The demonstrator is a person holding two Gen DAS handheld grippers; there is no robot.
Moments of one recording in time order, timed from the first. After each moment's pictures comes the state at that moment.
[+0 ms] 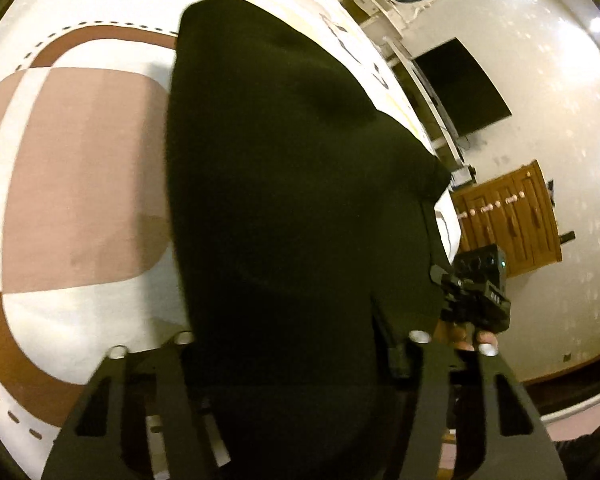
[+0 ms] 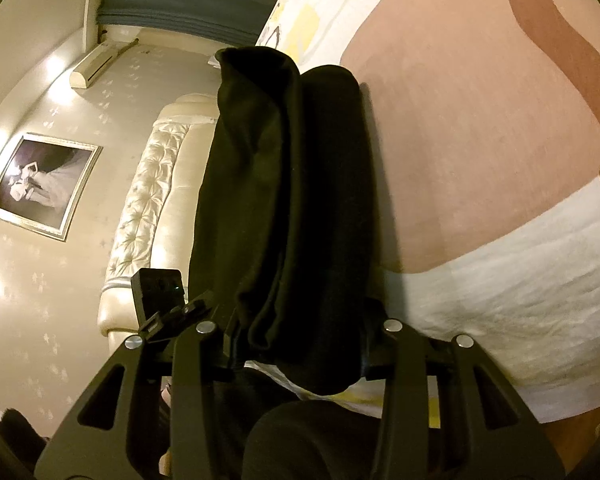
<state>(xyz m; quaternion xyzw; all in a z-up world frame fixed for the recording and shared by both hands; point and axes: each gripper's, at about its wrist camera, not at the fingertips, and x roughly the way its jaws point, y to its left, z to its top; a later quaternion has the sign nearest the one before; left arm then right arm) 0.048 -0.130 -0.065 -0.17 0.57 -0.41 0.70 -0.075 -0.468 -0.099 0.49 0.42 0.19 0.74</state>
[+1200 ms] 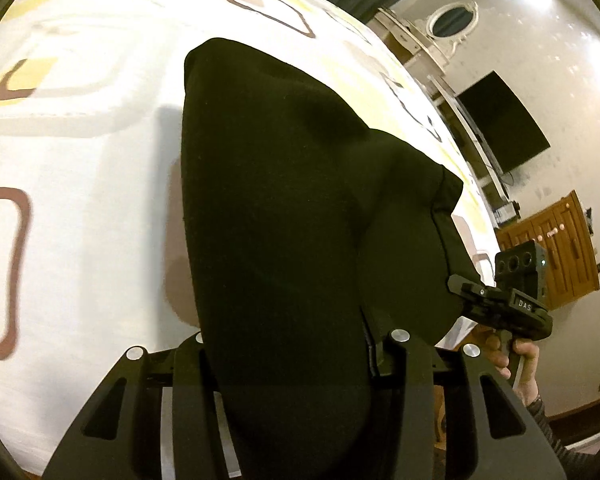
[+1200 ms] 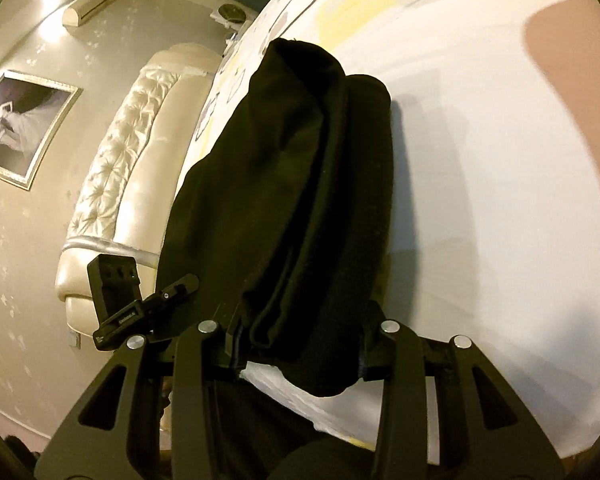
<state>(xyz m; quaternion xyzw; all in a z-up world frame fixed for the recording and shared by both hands) 0.071 -0.033 -0.046 -0.15 0.53 -0.31 0.77 0.008 -0.354 -0.079 0.39 0.48 0.19 0.76</state>
